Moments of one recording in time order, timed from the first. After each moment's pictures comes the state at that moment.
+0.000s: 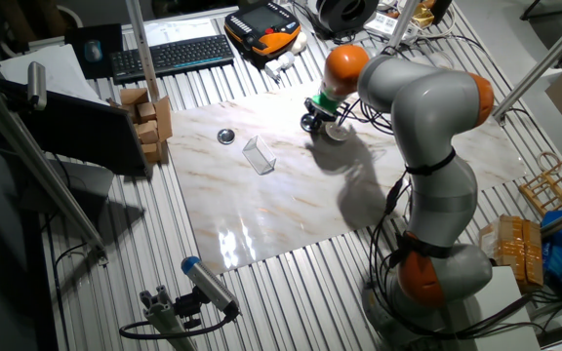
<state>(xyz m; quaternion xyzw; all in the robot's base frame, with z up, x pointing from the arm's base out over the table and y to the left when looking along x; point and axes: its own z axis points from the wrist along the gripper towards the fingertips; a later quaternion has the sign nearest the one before) 0.685 -0.007 0.028 0.40 0.91 0.04 0.10</state>
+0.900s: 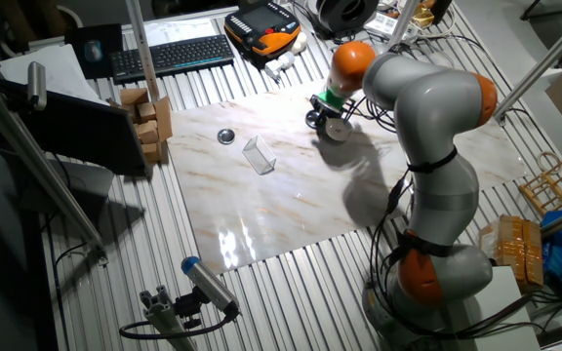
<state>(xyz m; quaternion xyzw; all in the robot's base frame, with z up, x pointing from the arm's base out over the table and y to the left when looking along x) 0.693 -0.034 0.028 0.40 0.91 0.04 0.10</state>
